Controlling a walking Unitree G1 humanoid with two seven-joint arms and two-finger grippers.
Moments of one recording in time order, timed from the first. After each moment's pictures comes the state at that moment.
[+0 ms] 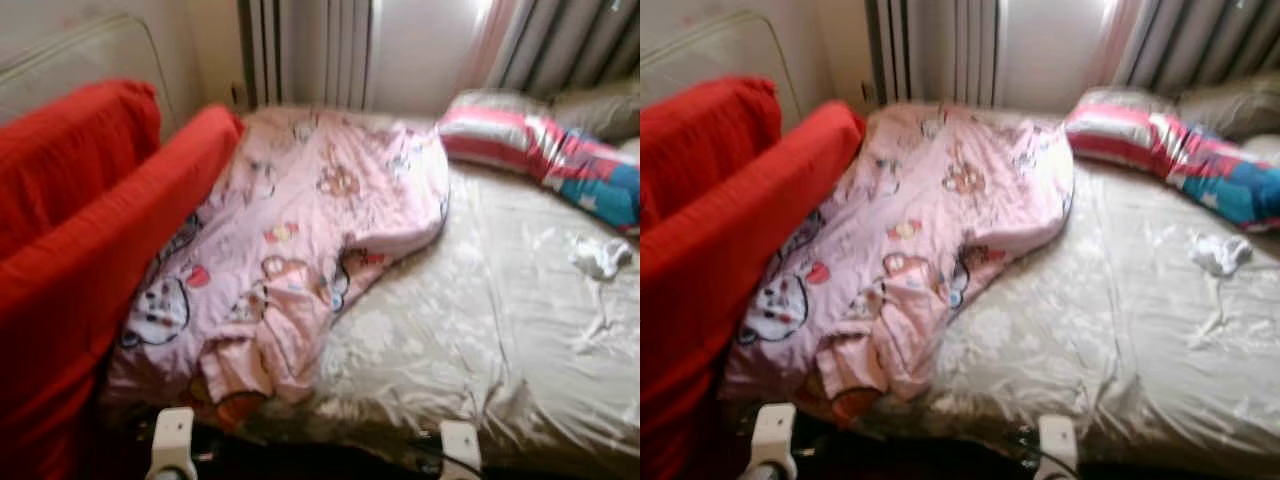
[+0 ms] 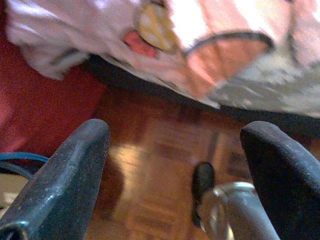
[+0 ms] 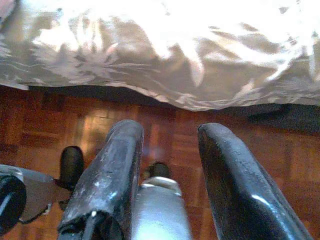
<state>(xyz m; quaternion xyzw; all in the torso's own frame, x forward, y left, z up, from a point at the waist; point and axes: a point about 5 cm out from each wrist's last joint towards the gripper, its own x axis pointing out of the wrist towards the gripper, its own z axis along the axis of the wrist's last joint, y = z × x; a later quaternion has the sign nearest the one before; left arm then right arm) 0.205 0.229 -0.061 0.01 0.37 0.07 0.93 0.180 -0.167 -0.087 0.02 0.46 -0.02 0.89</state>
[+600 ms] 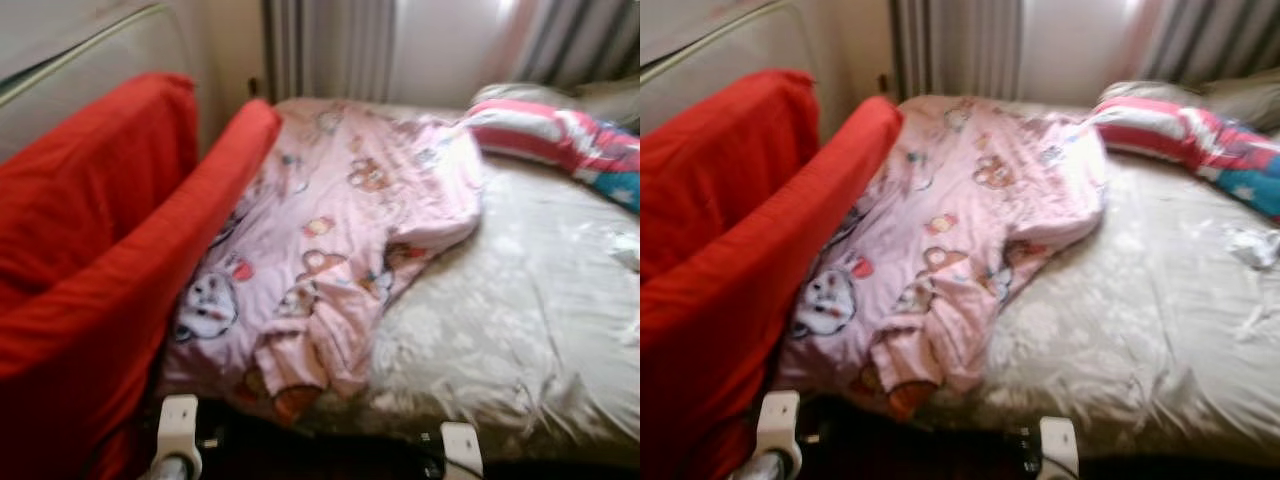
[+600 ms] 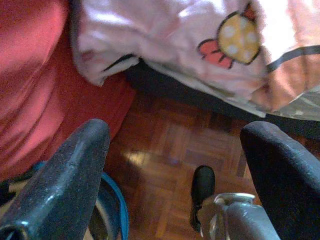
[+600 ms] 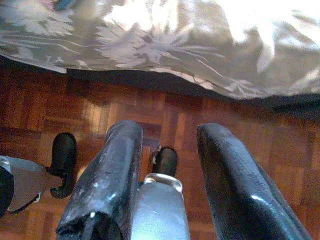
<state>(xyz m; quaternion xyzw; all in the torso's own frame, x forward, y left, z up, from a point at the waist) 0.214 0.222 -0.057 0.01 0.35 0.06 0.93 0.174 -0.173 -0.089 0.02 0.46 -0.03 0.89</state>
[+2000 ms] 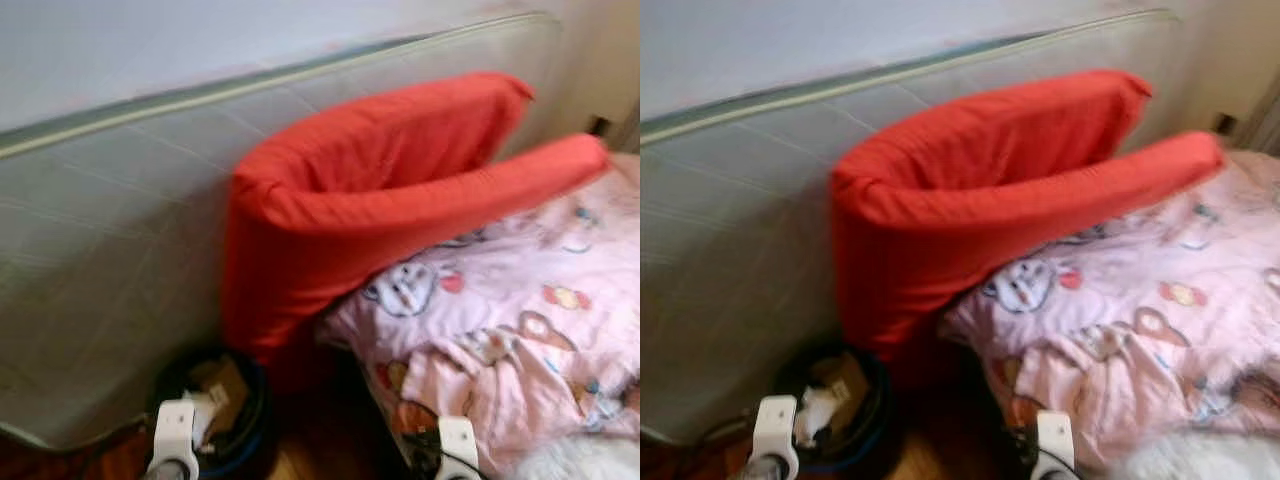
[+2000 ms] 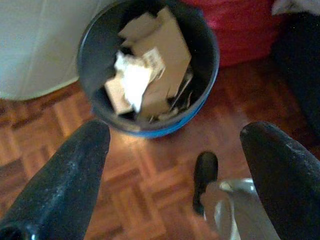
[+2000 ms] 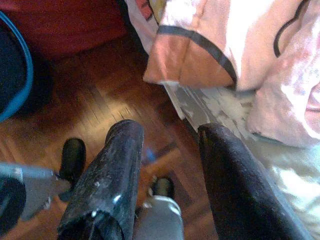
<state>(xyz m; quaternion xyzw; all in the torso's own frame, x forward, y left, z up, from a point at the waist) 0.209 0.219 -0.060 0.01 0.36 0.06 0.93 0.189 -0.174 -0.082 0.04 0.43 -0.04 0.90</state>
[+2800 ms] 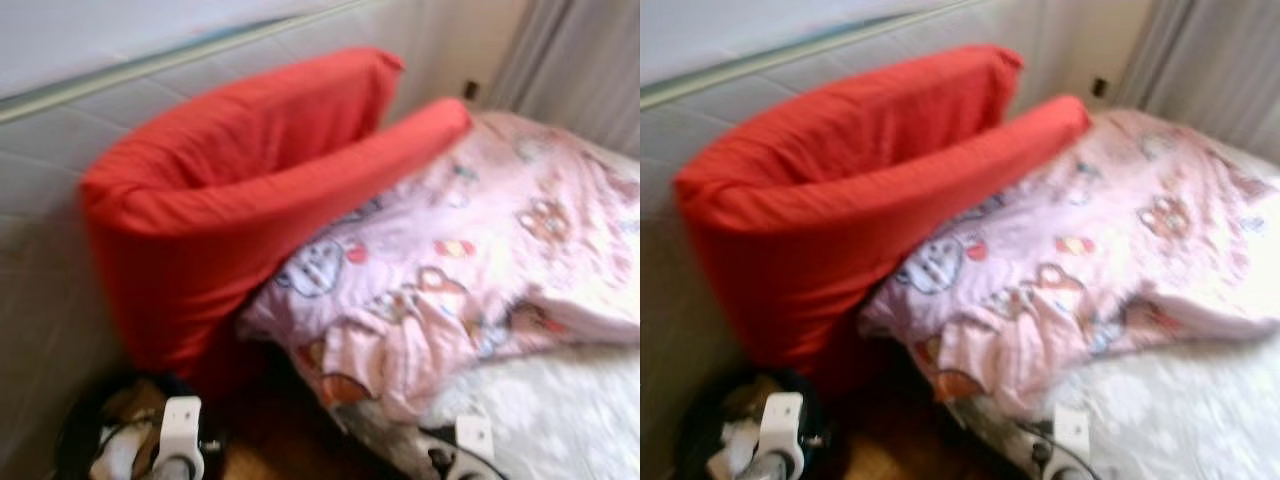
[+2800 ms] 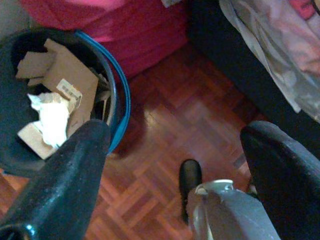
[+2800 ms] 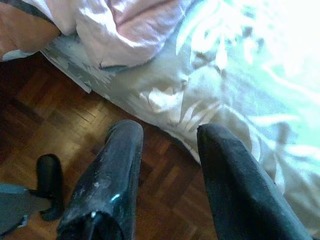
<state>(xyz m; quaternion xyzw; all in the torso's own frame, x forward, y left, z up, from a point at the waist) 0.211 0.221 -0.059 0.02 0.36 0.06 0.93 0.187 -0.177 -0.083 0.05 0.44 -0.05 0.90</state>
